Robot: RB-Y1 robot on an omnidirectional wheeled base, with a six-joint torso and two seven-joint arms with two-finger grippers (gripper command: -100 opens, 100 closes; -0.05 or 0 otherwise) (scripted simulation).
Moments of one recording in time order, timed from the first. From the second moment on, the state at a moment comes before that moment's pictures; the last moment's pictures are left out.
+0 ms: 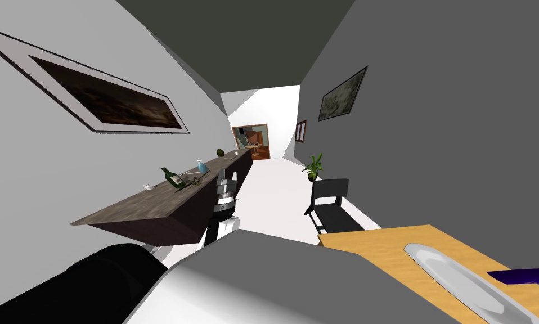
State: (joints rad) left arm 0.51 -0.01 0.06 -2.27 0.12 -0.54 0.04; right arm 0.63 -1.03 0.39 -0.93 0.94 -0.36 1.43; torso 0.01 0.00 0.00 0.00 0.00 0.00
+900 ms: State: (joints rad) left arm 0.51 -0.01 0.06 -2.27 0.12 -0.54 0.04; right arm 0.60 -1.14 0.30 -0.86 0.93 -0.37 1.48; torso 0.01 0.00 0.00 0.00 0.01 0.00
